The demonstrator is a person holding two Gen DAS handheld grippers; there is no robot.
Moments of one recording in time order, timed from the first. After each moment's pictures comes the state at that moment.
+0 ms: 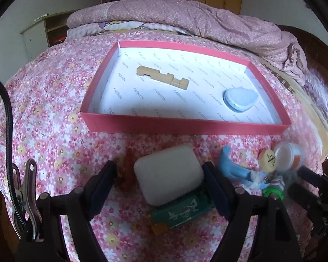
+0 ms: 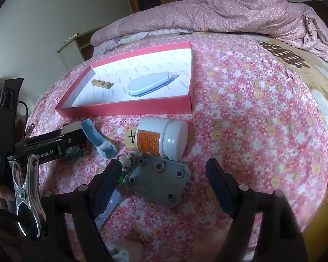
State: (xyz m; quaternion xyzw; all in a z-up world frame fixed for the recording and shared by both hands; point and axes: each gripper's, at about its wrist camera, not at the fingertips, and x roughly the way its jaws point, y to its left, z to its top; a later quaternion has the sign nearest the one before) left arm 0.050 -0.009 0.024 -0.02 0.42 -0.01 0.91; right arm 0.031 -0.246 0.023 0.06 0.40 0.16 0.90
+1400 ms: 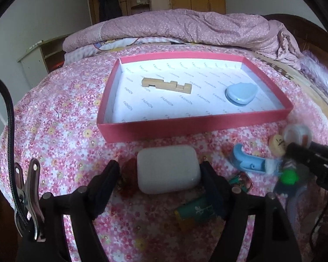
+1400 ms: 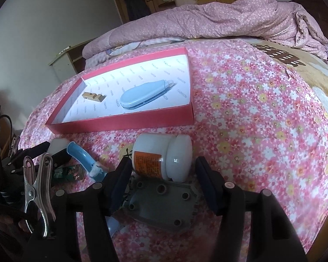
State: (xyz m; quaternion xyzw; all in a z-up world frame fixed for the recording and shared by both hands) left arm 0.035 0.000 0.023 0.05 0.38 -0.02 0.92; right arm 0.042 -0.234 0.014 0.08 0.37 0.13 0.92
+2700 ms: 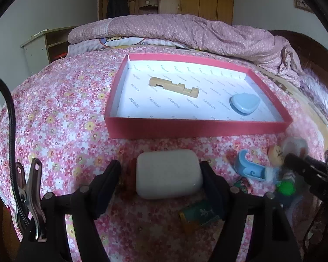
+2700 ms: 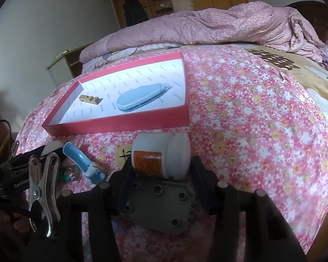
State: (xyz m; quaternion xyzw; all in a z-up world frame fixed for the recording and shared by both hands) left arm 0.032 0.017 0.022 -0.01 0.37 -0.02 0.93; right arm 0.038 -0.236 0.012 0.08 0.35 0.11 0.93
